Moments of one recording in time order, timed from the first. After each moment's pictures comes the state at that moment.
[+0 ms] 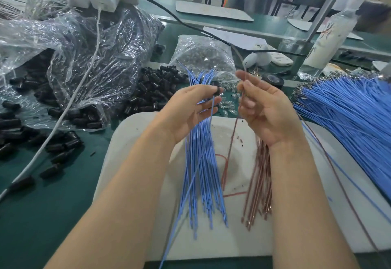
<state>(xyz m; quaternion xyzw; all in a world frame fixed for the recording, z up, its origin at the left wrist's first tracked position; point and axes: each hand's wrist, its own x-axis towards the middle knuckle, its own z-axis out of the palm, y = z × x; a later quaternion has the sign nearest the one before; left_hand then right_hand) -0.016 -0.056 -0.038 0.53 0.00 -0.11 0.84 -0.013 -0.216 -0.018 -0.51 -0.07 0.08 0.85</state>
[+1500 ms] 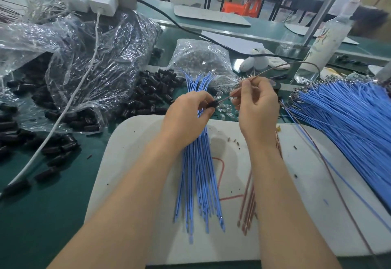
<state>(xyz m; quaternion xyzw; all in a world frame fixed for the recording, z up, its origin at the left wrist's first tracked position) -0.021 -0.060 -0.051 0.89 -0.11 0.16 0.42 -0.012 -0.192 -0.033 -0.79 0.00 -0.28 0.54</state>
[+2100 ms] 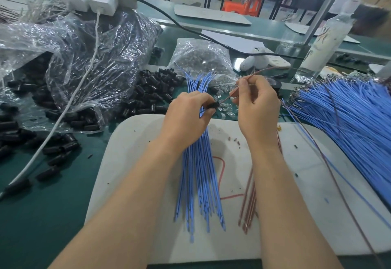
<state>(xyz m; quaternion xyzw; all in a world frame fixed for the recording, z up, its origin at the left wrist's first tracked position) -0.019 -0.060 -0.055 0.91 -0.13 0.19 0.35 -0.016 -0.192 -0.030 -0.83 -0.04 -0.30 0.47</state>
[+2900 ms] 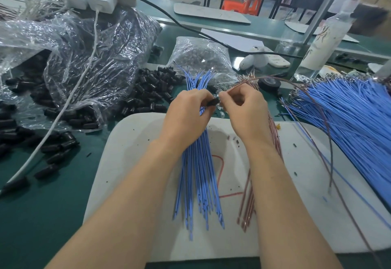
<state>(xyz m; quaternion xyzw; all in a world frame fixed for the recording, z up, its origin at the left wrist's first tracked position) -0.021 -0.065 -0.053 0.89 -0.12 0.21 0.39 -0.013 -0.192 -0.034 -0.87 -0.03 -0.19 0.45</state>
